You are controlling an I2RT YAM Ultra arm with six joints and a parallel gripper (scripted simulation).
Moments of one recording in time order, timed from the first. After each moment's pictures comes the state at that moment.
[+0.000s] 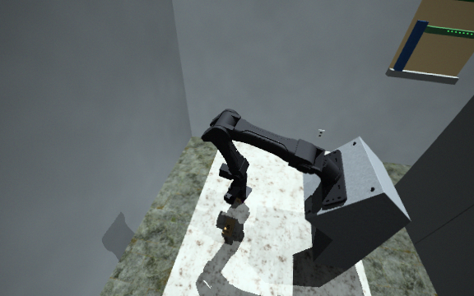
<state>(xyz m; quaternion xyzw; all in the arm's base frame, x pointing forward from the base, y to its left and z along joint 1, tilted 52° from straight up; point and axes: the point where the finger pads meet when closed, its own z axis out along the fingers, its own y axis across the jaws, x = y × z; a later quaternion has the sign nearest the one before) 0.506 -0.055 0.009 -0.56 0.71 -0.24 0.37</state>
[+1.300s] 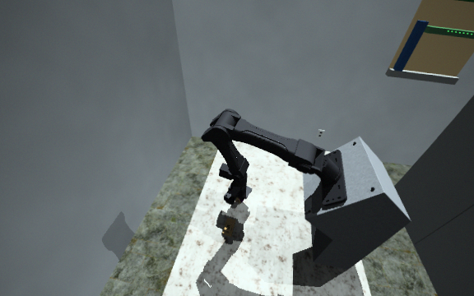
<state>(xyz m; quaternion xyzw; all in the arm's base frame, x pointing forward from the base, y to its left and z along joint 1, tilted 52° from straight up) 0.506 -0.055 0.009 -0.55 0.71 -0.24 0.37</state>
